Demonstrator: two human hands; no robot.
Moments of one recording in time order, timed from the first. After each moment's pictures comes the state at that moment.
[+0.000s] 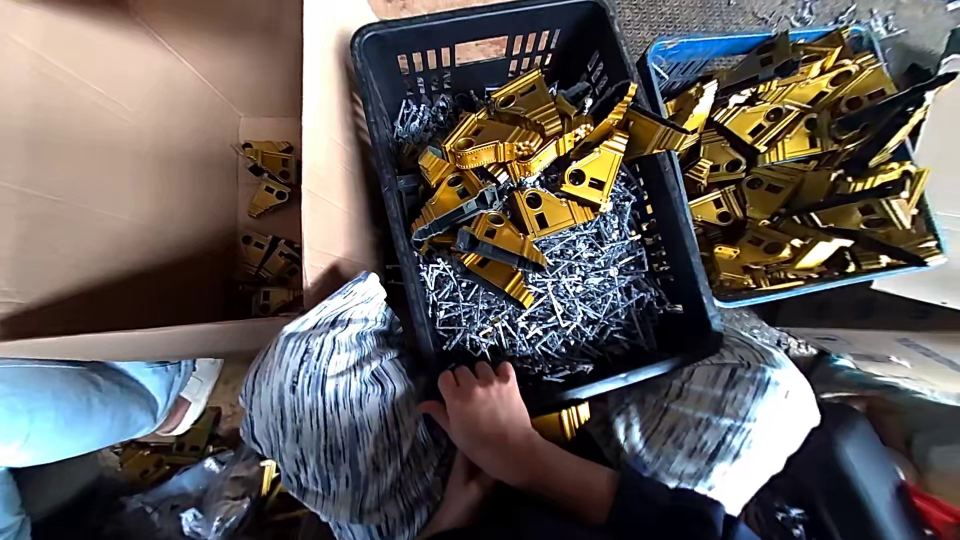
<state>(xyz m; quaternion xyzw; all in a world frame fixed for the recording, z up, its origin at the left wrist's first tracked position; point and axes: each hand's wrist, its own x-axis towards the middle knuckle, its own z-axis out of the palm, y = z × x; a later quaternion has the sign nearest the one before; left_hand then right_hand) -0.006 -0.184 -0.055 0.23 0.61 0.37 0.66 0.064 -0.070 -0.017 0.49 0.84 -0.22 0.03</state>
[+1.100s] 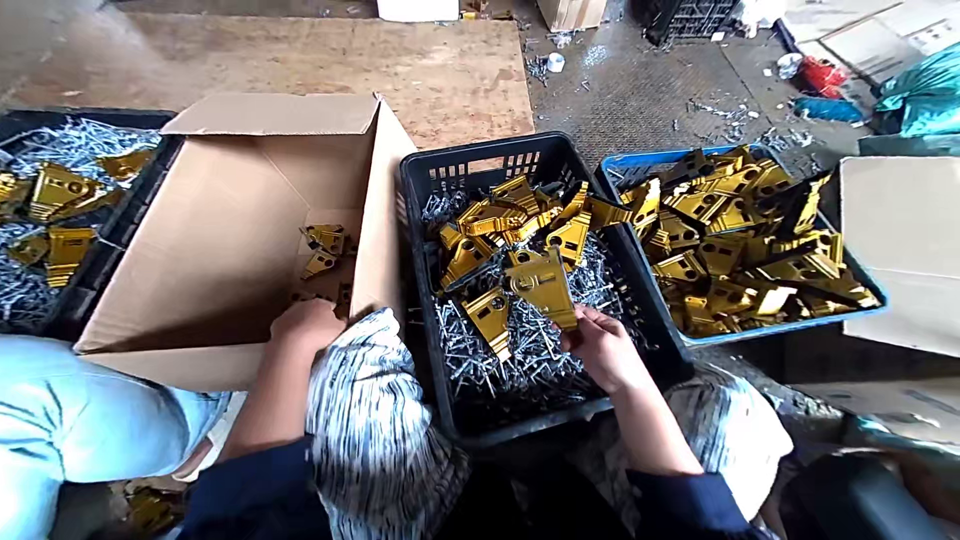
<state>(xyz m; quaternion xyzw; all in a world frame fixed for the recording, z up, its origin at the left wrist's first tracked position) -0.217 0.038 0.014 0.52 0.82 -0.09 0.21 0.203 0.017 0.005 0.51 0.38 -0.63 -0.45</state>
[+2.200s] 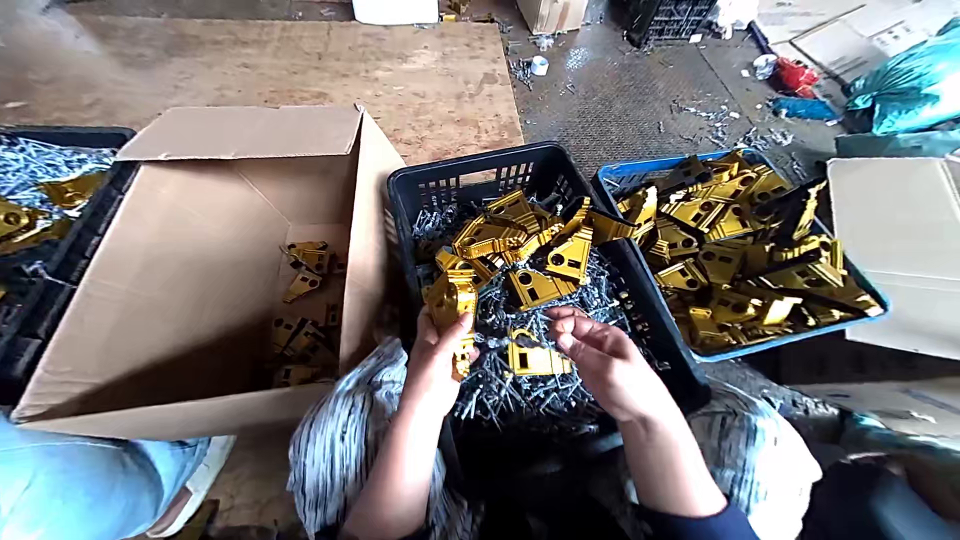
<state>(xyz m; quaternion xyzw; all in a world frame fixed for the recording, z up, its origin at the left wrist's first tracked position) -0.044 0.032 0.020 0.20 0.47 0.58 0.64 0.173 0.033 0.048 0.46 0.53 -0.58 -0.42</state>
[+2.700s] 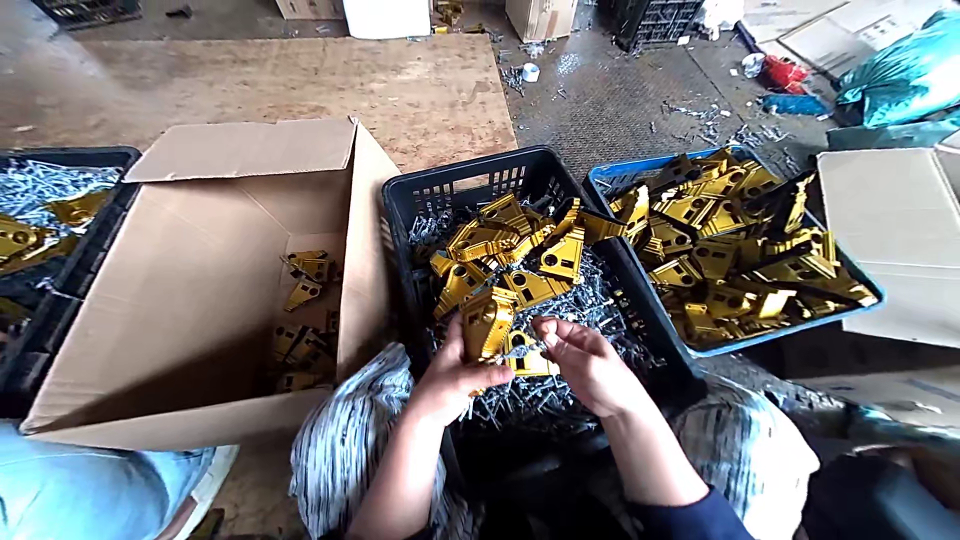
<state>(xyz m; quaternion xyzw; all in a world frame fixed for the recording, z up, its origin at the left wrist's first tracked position) -0.041 0.021 0.011 0.35 0.36 0.47 0.72 0.168 0.031 0.033 0.45 0.46 -0.64 -0.43</state>
